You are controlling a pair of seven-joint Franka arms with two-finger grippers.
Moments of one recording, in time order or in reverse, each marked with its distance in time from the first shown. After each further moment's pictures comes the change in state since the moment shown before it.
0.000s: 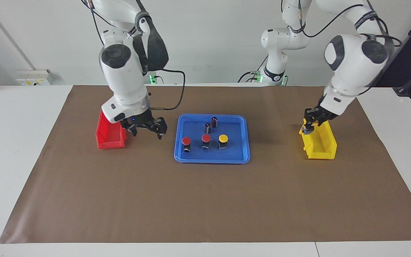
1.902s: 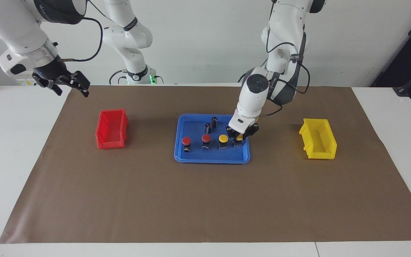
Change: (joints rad) left arm -0.305 0.196 -0.005 -0.101 -0.009 0.334 -0.304; right arm -0.248 -0.209 -0.067 -0.046 -0.003 -0.292 -0.411
